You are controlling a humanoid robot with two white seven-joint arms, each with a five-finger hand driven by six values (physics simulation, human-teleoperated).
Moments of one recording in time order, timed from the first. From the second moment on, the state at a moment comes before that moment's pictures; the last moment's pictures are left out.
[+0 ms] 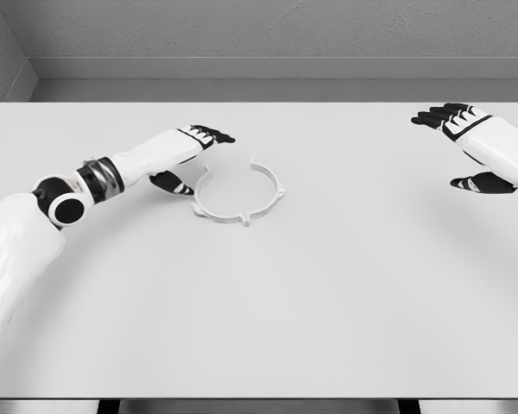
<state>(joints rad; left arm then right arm) -0.66 0.38 -0.53 -1.01 -0.60 -0.61 -0.25 -0.21 -0.67 -0.05 -1.58 0.48 -0.61 0.41</state>
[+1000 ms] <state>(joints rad) -0.59 0.49 -0.53 -1.17 -0.56 -0.61 -0.25 -0.21 -0.66 -0.04 -1.57 0.48 -0.61 0.41</state>
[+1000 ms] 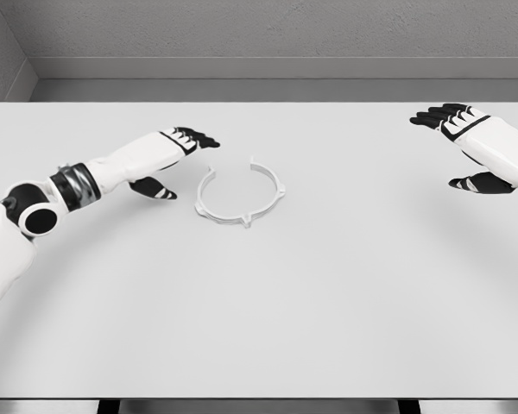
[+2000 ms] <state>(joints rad) -0.56 0.46 -0.55 -1.20 -0.58 -0.61 -0.26 -0.21 -0.66 -0.04 -1.57 0.48 -0.61 0.41</state>
